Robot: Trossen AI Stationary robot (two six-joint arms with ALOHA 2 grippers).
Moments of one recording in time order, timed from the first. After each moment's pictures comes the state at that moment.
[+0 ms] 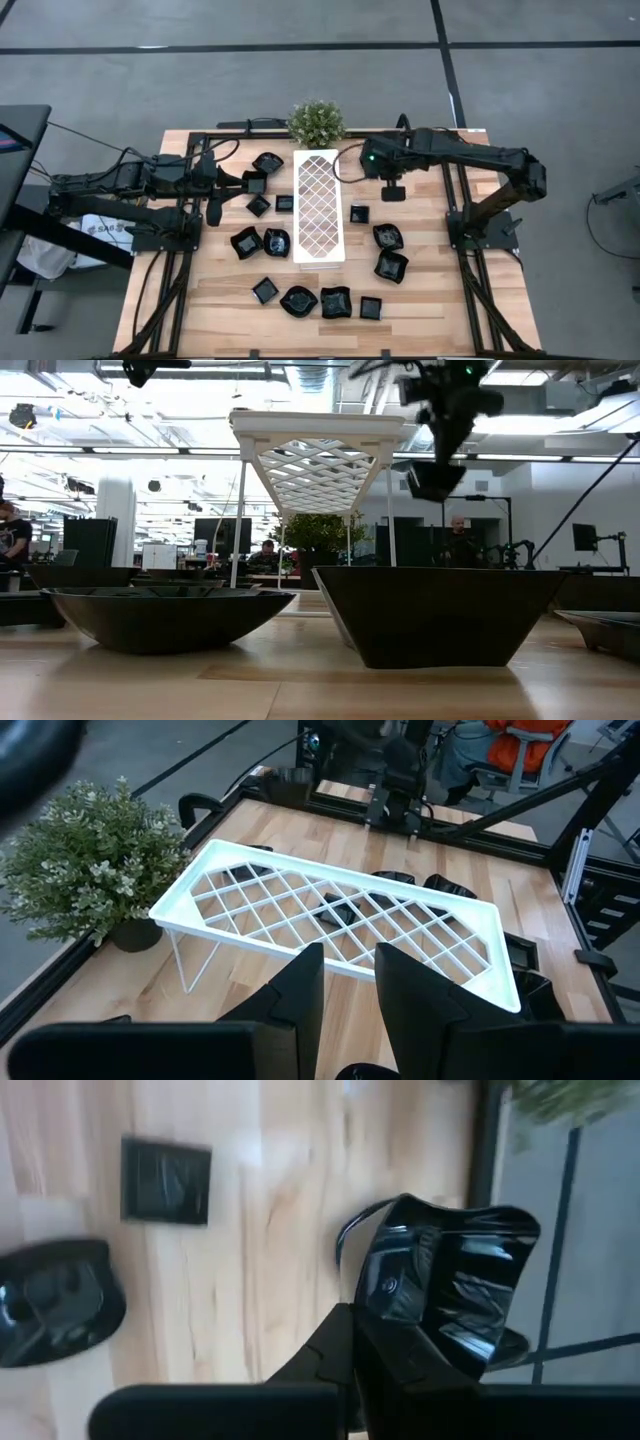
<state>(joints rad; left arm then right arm) -0.04 0.83 0.92 -0.63 -0.22 -0.16 -0.25 1.47 1.49 -1.27 0.29 -0.33</state>
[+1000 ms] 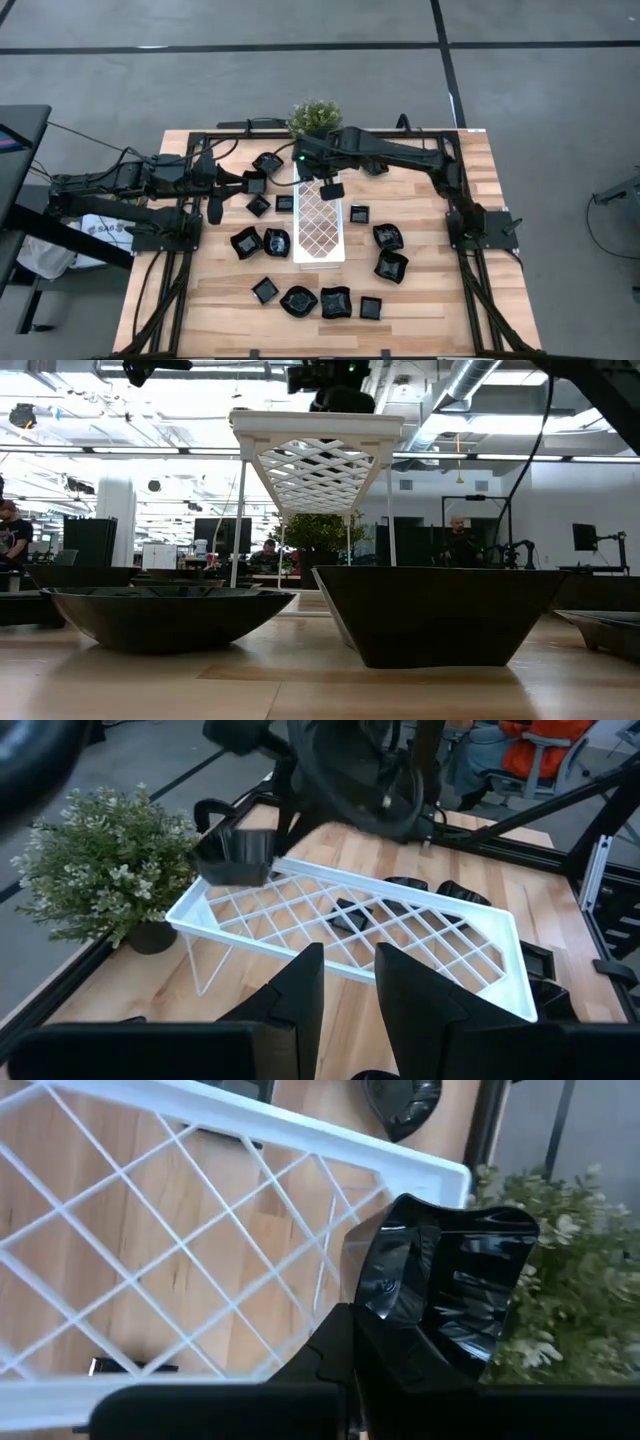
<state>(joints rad) -0.04 0.83 0.92 -0.62 -0.25 -0.16 -0.16 2.10 2.28 -1.33 0.30 -0.46</state>
